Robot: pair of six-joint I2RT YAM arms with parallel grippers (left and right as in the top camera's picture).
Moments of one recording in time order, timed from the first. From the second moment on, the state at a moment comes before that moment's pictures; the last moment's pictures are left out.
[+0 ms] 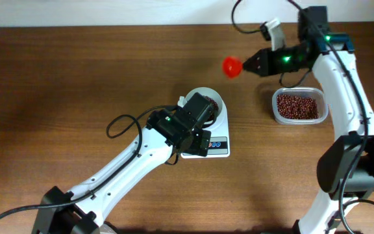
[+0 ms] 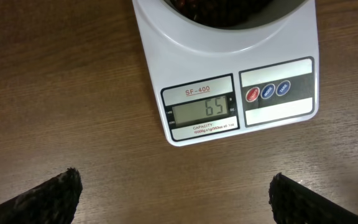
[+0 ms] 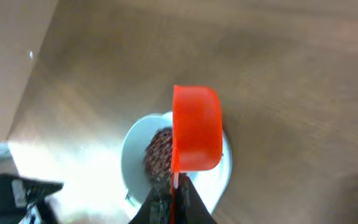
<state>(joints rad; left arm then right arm) -0.69 1.58 1.26 -0.99 -0.14 -0.47 0.03 1.98 1.84 -1.01 -0.78 -0.16</state>
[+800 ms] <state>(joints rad) -0.69 1.58 1.26 -0.99 -0.14 -0.47 0.30 1.93 1.84 -1.12 -0.51 -0.59</state>
